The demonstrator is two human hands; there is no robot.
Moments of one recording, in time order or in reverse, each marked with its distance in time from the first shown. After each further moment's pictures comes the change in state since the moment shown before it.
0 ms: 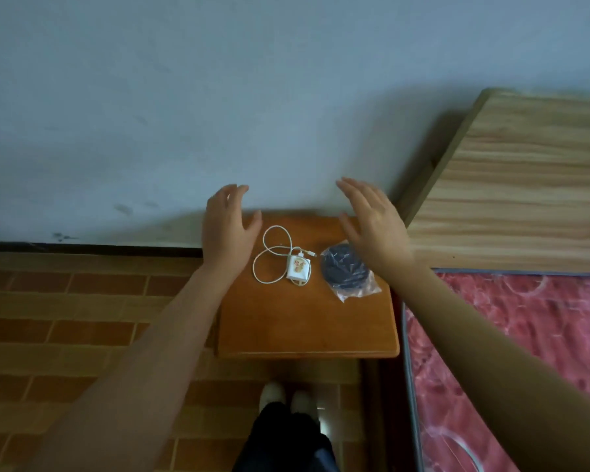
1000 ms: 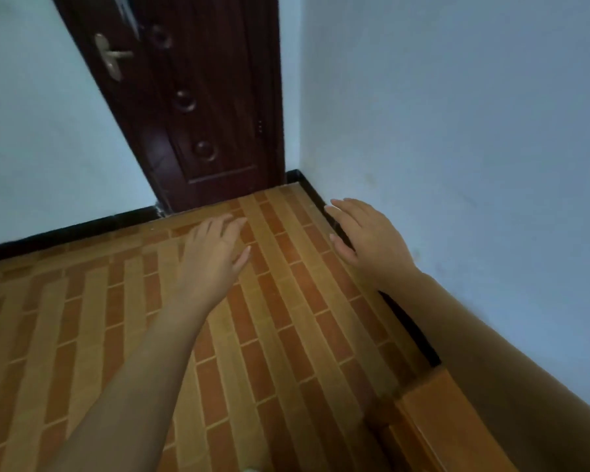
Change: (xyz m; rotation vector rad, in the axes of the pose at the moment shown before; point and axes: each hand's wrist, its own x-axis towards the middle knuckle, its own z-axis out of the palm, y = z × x) left_hand -0.370 -0.105 -0.373 0.720 0.425 -0.761; right_hand -0.052 -0.461 0.015 0.331 -0.233 -1.218
